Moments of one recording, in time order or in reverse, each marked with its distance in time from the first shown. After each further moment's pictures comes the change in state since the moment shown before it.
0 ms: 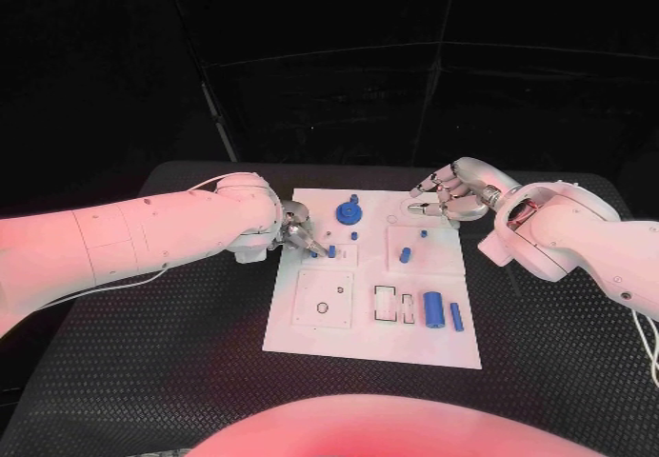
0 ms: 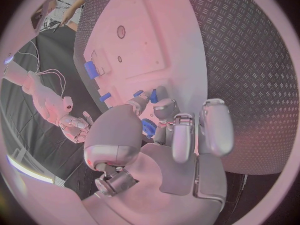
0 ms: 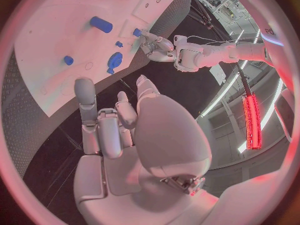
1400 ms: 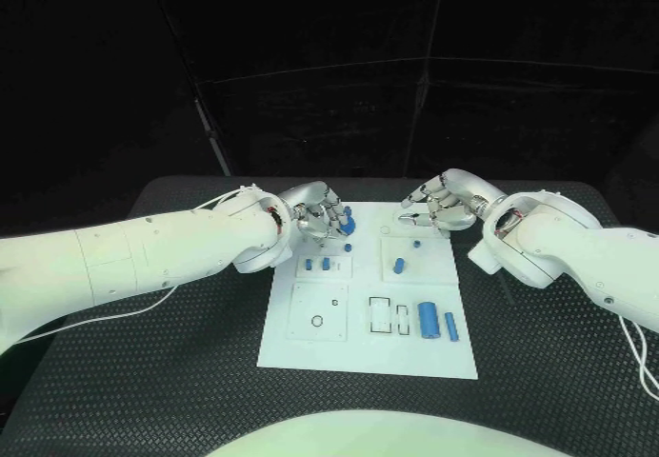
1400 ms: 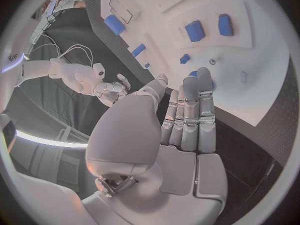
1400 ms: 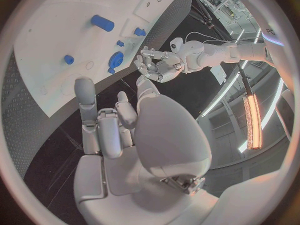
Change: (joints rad) left arm 0.008 0.029 -0.033 0.007 0.056 -0.481 0.448; left_hand 0.492 -0.082 -0.055 -0.041 0.019 -0.081 0.139 -0.344 -0.371 -0.388 0.136 -0.639 -0.652 -0.225 0.105 -0.756 -0.620 0.095 -0.284 0.096 -0.798 -0.747; right arm 0.000 0.014 0.000 -0.019 0.002 0.000 0.002; right_hand 0.000 0.000 0.000 0.000 0.000 0.000 0.000 0.000 -0.001 0.000 0.000 0.000 -0.001 0.000 0.000 0.000 -0.001 0.000 0.000 0.000 -0.004 -0.002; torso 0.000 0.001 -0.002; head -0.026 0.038
